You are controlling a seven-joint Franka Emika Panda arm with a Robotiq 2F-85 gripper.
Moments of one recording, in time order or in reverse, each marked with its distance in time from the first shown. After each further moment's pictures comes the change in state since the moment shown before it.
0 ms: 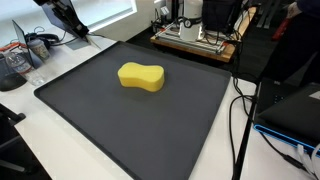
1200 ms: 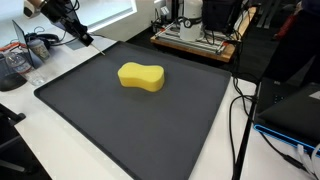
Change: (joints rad) arm -0.170 0.052 0.019 -0.096 0.092 0.049 -0.218
